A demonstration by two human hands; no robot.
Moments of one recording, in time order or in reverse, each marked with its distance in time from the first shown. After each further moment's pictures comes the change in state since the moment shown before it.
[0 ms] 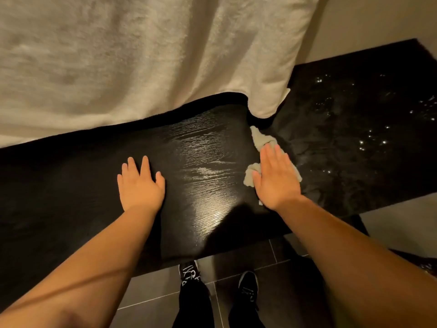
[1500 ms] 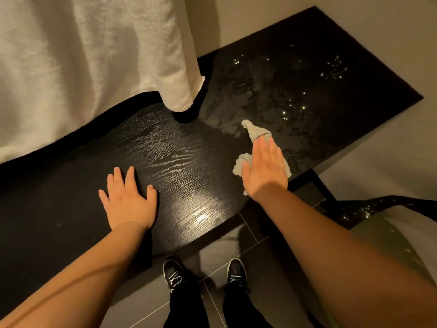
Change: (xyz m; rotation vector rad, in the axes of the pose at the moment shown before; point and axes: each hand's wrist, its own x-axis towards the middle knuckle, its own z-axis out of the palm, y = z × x) left_hand -0.057 0.102 0.031 -0.065 0.022 0.229; right_hand -0.068 0.096 -0.013 0.038 0.029 0.388
